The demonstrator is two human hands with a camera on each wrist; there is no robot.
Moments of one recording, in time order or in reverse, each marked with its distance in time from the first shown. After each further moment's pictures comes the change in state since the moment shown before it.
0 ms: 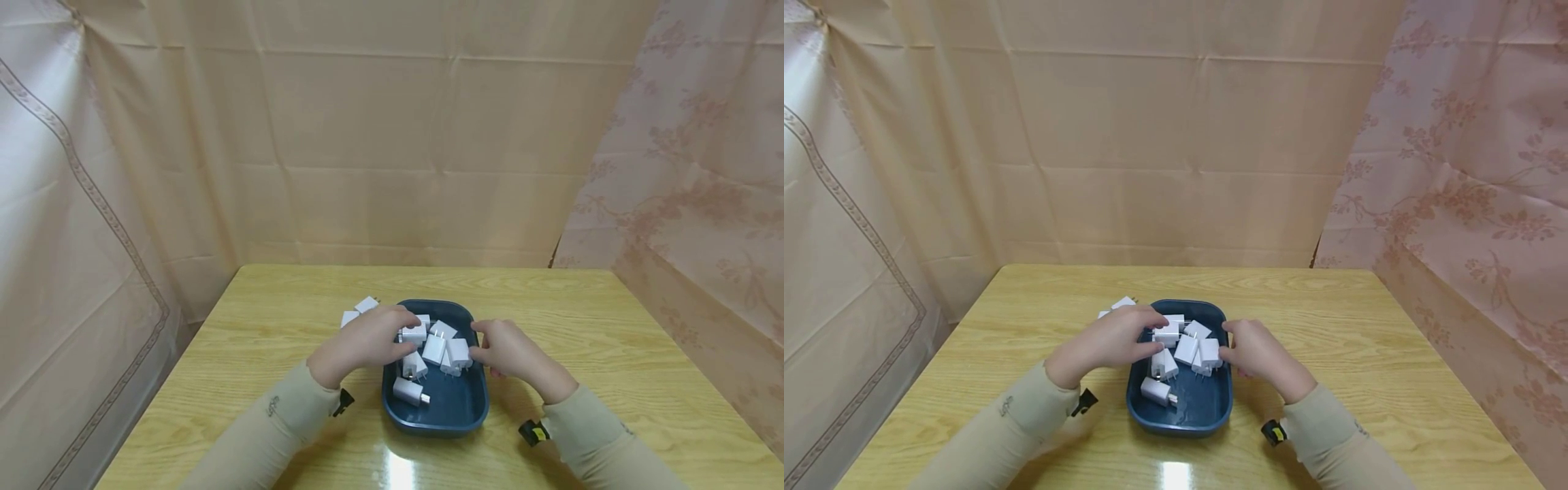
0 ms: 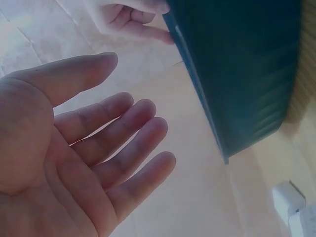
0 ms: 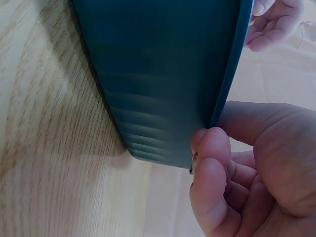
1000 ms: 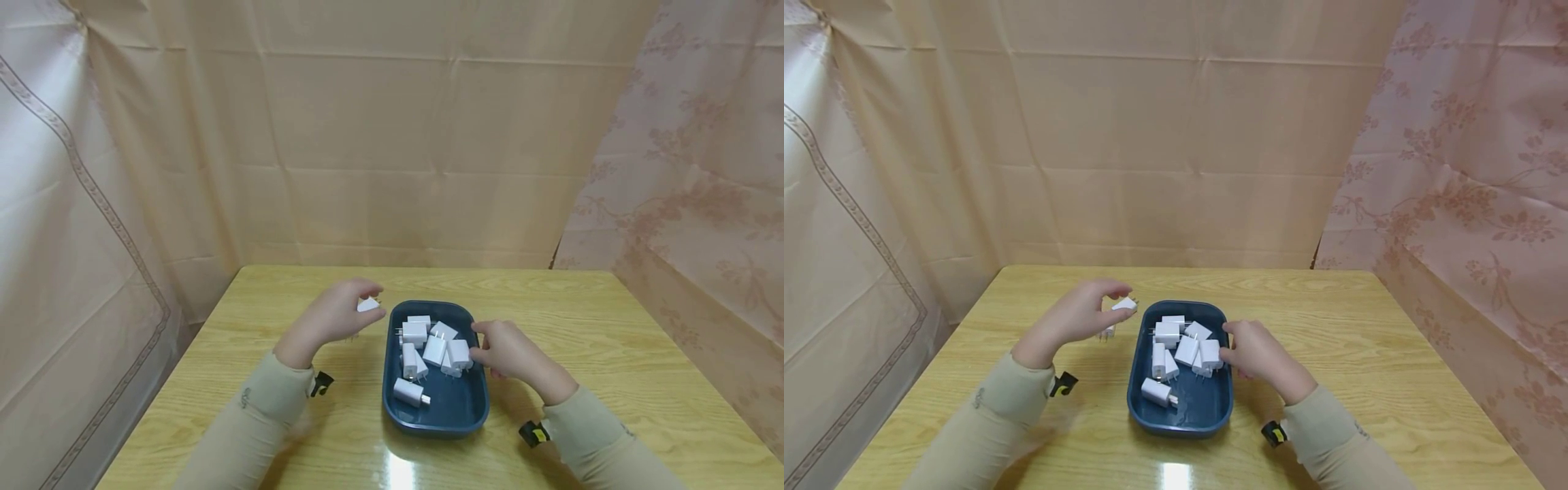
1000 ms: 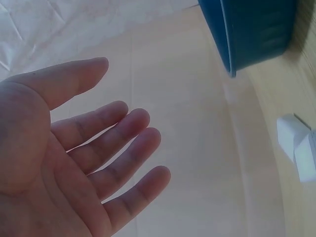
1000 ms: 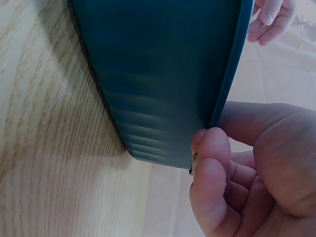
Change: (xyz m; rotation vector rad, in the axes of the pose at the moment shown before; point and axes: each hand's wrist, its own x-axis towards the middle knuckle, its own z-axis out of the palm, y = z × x) left_hand -0.017 -0.042 -0.034 -0.140 0.190 -0.161; right_hand 0.001 0.001 0.001 -0.004 0.000 0.012
